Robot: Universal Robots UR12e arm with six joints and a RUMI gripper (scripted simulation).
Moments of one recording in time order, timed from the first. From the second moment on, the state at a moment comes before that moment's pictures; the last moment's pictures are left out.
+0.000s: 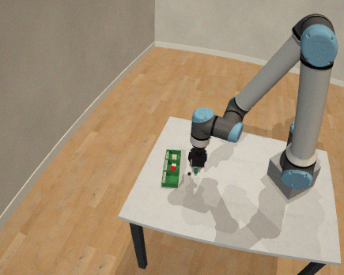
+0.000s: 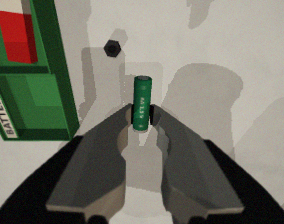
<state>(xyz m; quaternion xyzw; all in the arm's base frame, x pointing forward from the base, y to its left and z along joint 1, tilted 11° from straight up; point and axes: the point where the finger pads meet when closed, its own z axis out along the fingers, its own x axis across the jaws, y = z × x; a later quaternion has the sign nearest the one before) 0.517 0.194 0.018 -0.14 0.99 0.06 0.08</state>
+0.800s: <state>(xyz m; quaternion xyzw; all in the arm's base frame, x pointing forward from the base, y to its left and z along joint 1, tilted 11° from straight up) 0.611 0.246 0.039 -0.16 0.98 0.06 0.08</state>
